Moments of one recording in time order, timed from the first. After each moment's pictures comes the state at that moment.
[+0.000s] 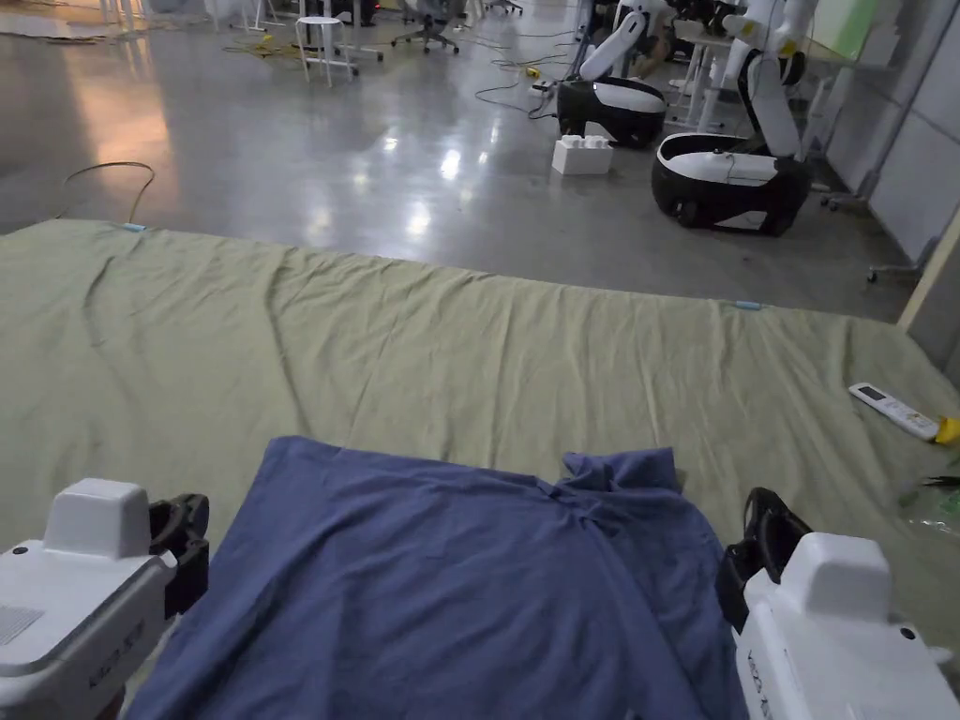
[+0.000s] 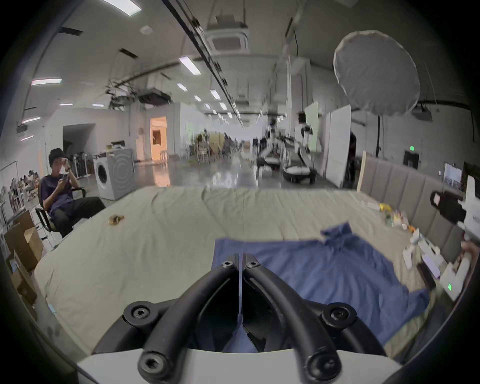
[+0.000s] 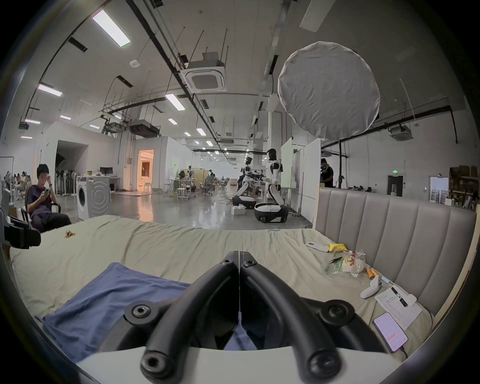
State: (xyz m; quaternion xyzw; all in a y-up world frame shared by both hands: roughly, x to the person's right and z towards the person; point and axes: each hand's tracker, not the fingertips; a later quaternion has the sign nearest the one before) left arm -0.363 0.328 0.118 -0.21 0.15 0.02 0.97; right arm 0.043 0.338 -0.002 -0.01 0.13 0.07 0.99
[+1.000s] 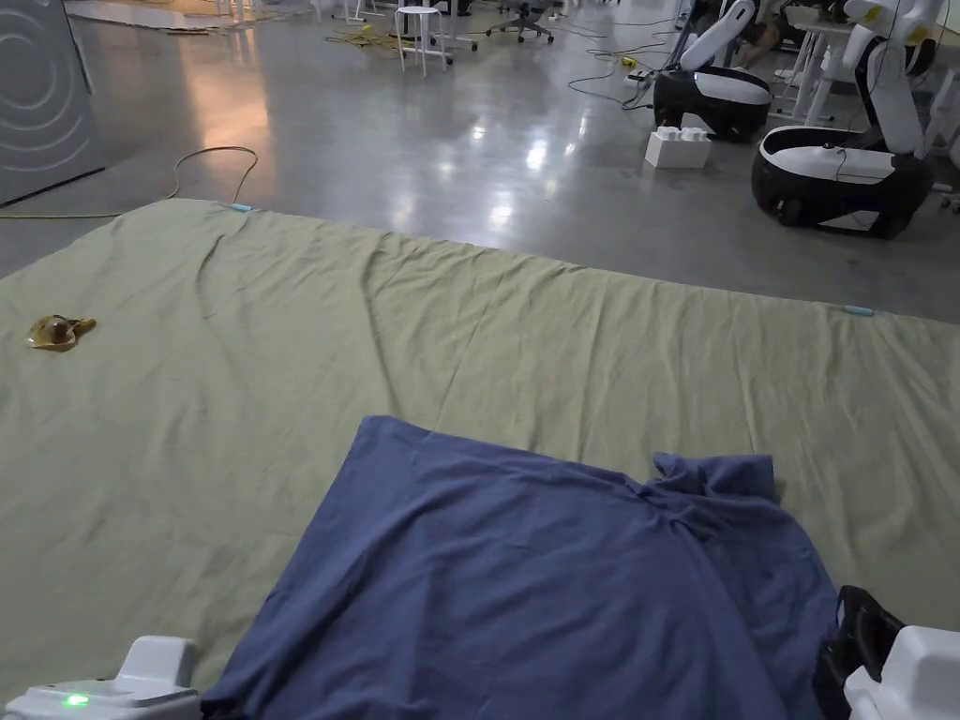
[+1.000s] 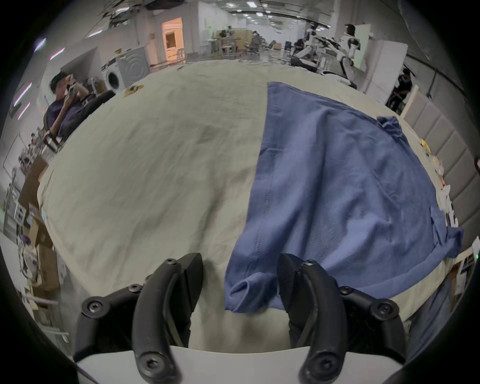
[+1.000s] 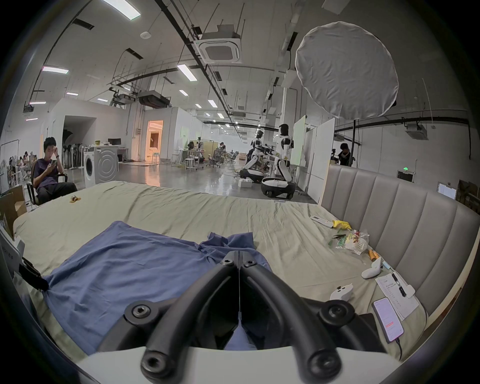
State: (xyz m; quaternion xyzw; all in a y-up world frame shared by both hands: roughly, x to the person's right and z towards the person) left arm -0.417 0.192 0.159 -0.48 0.19 0.09 0.85; right arm 0.051 0.294 0.003 -0.09 0.15 0.11 0.98
